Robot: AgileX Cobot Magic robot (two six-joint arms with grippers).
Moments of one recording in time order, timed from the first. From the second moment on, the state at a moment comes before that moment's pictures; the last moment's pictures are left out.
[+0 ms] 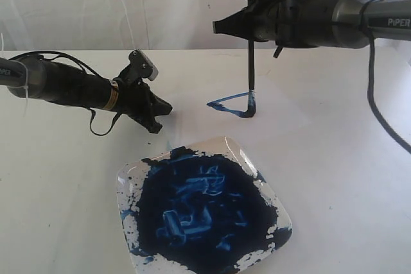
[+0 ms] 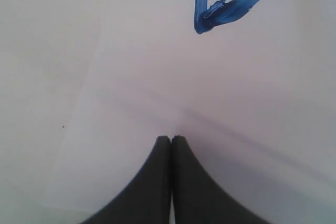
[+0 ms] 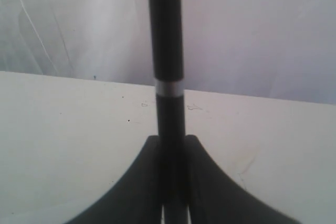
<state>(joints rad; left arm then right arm) -0.27 2.29 -1.52 1.67 -0.61 -1.10 0.54 2.03 -1.54 1.75 -0.19 -1.67</state>
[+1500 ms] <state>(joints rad) -0.27 2.29 -1.52 1.67 -0.62 -1.10 0.50 2.14 -1.75 1.67 -0.19 -1.65</state>
